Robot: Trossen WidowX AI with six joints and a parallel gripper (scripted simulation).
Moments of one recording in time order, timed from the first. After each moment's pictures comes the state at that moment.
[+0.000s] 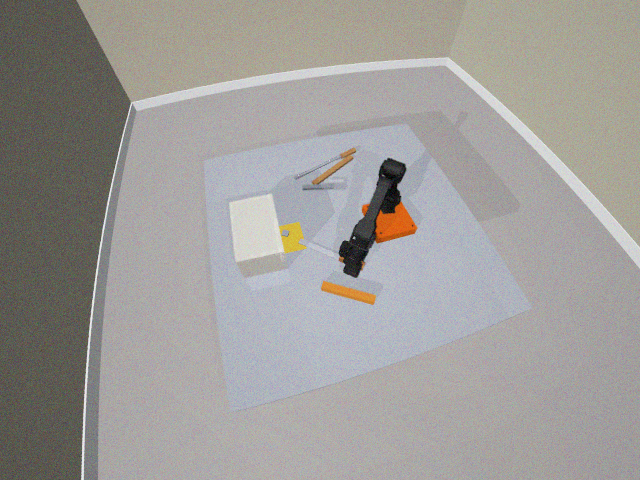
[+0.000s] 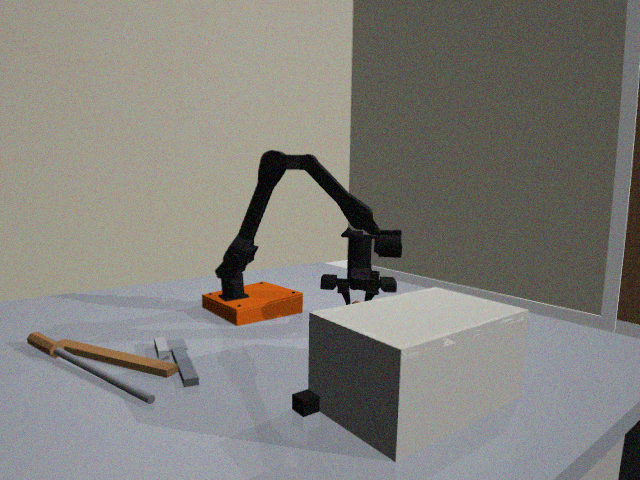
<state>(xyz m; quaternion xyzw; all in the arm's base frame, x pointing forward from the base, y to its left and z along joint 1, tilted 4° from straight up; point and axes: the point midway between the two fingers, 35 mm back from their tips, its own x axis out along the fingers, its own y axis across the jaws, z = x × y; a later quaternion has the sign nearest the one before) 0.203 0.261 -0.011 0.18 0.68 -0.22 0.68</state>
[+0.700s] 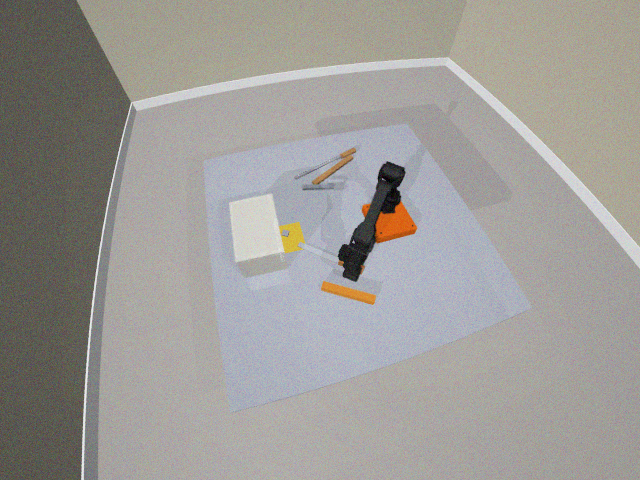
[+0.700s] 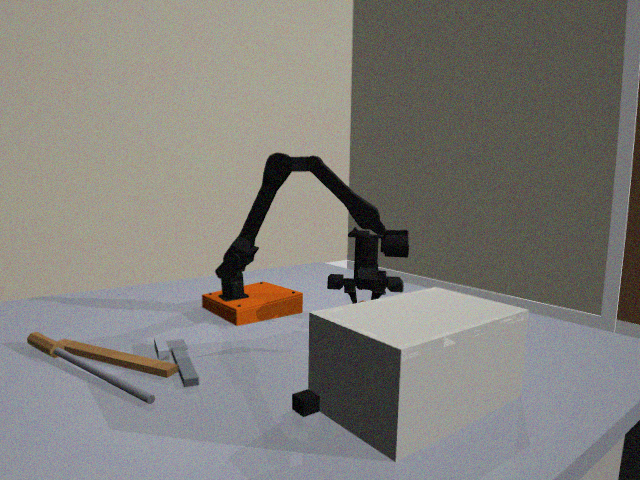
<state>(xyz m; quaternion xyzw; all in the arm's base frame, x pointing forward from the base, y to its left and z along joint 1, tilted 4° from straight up) 0.208 0.277 -0.011 0.18 0.68 -0.22 0.68</state>
